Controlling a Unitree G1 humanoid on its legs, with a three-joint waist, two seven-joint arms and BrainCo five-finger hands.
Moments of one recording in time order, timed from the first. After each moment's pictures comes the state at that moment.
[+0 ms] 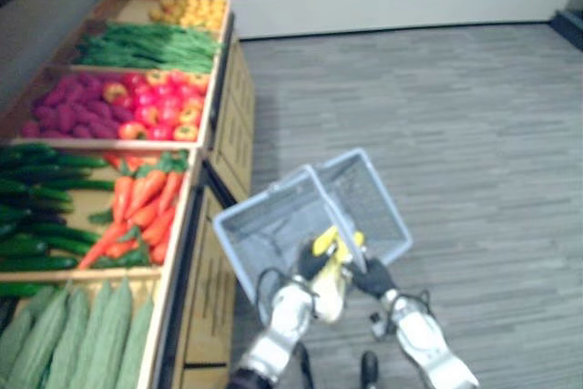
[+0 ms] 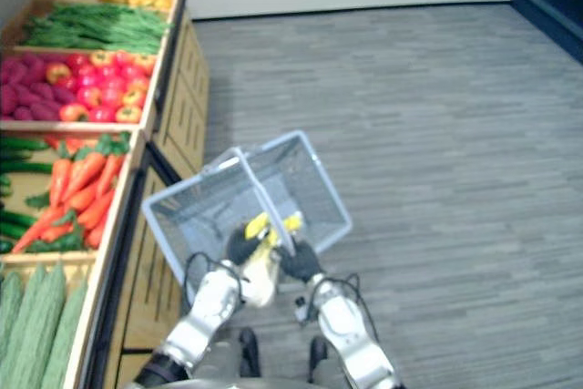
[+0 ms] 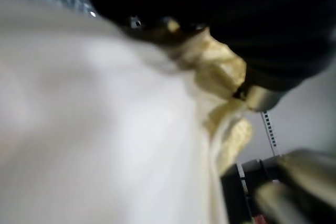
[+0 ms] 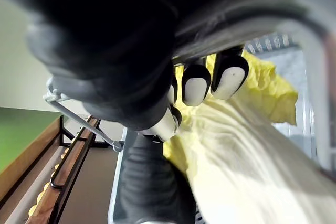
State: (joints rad) left arm -0.07 0.03 -0.37 0.40 0.37 -0.16 0.28; right arm 0.19 -0.18 0.43 -0.08 -0.04 -0.07 0.00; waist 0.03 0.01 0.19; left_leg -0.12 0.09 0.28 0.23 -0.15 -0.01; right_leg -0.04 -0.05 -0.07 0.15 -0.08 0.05
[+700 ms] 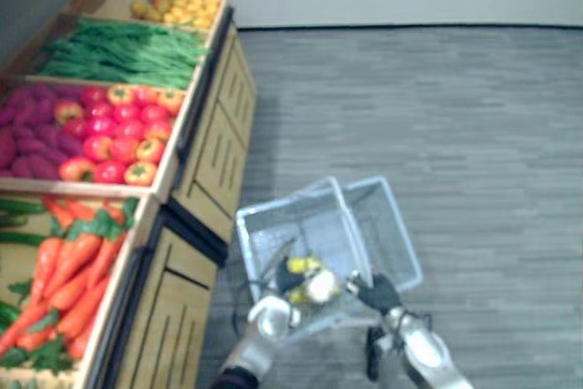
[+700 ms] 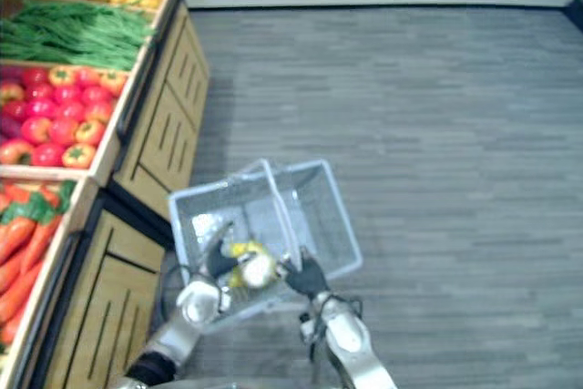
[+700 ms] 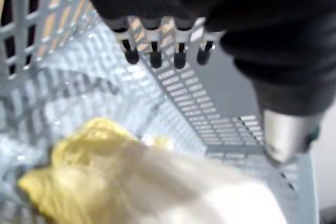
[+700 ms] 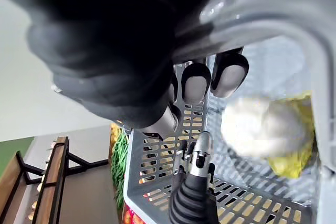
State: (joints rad) left arm -0.03 0.03 -0.21 0.58 0.48 -0.11 0.35; right arm 0.27 -0.14 0.37 0.00 0.10 -0.07 0.07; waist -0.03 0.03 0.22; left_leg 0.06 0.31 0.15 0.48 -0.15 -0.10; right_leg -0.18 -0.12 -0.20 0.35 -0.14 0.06
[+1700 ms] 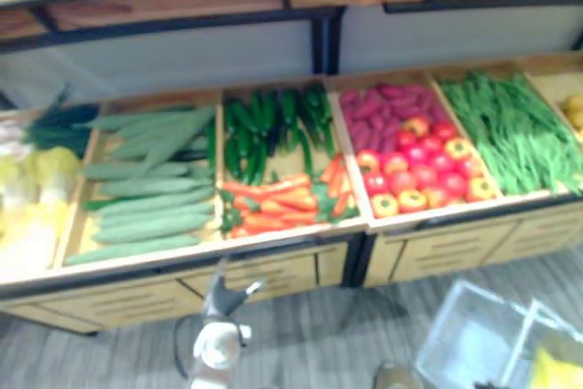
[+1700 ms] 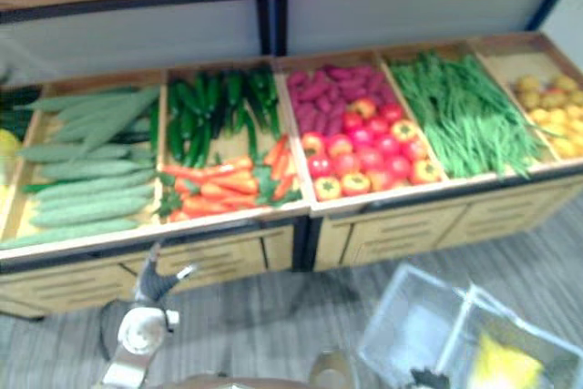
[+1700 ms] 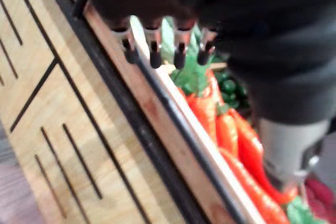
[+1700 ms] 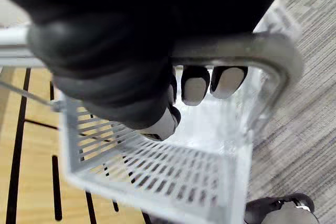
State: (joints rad) left arm 0.16 0.14 0.05 0.35 0.35 -0.11 0.34; right arm 0.18 -0.09 -0.55 0.91 0.02 -0.03 -0.26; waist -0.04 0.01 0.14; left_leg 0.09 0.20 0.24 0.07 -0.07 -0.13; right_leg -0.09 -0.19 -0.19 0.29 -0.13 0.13
